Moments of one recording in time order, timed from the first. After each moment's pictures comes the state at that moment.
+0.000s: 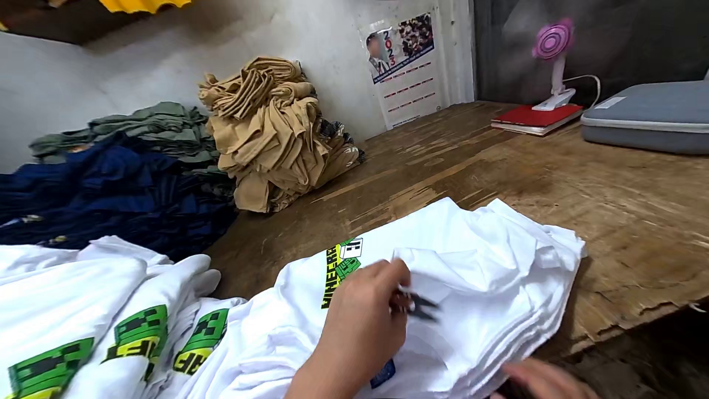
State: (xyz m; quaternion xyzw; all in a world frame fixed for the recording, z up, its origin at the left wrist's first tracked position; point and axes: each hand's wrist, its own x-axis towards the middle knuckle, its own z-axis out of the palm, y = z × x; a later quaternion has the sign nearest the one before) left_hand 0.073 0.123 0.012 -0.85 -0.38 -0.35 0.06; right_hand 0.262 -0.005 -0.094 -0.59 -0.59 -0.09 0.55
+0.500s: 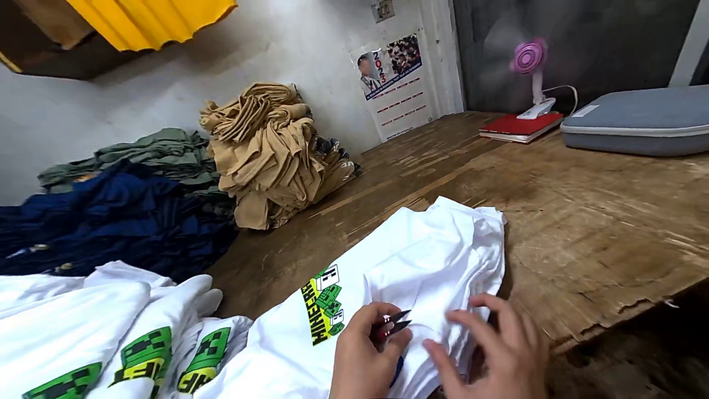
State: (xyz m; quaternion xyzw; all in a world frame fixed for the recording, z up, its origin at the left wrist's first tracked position) left_hand 0.073 0.103 -0.037 -0.71 -0.53 -0.39 -0.23; right_hand 0.262 0.046 -0.053 -0.62 -0.59 -0.03 0.51
